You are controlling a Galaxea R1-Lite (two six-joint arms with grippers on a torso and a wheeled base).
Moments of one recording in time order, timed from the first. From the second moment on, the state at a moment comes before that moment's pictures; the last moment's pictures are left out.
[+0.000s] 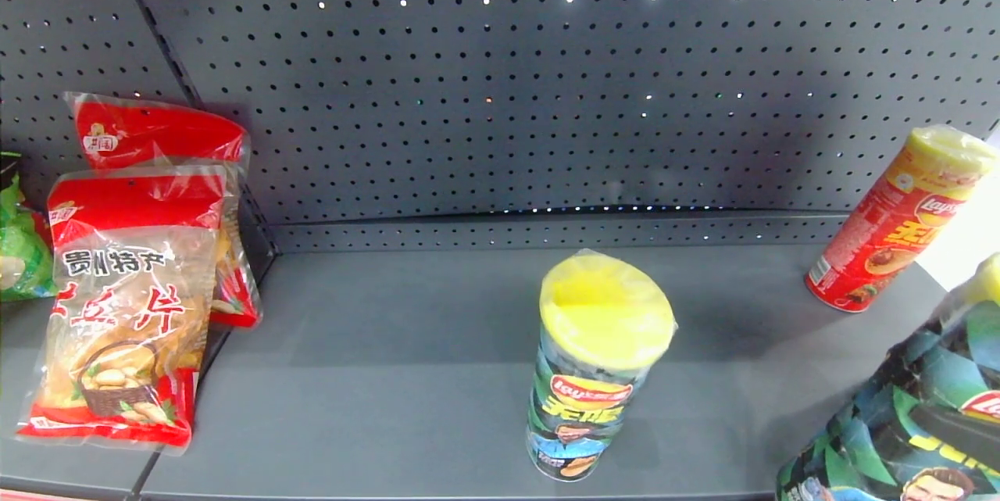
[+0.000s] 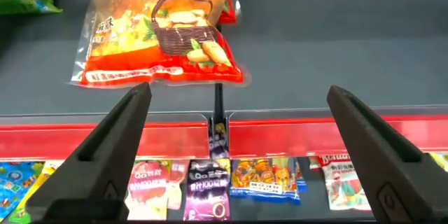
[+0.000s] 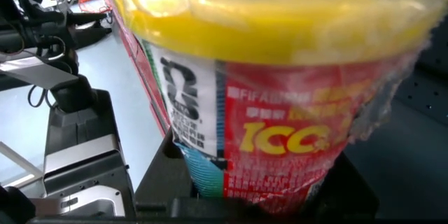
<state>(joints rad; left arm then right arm) 0.00 0.00 0.00 0.00 -0.01 0.01 0.03 0.95 -0.22 -0.82 1.04 0.03</state>
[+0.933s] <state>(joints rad) 0.00 0.00 0.00 0.00 -0.01 0.01 0.17 1.38 -0.61 -0.83 0.91 -0.07</state>
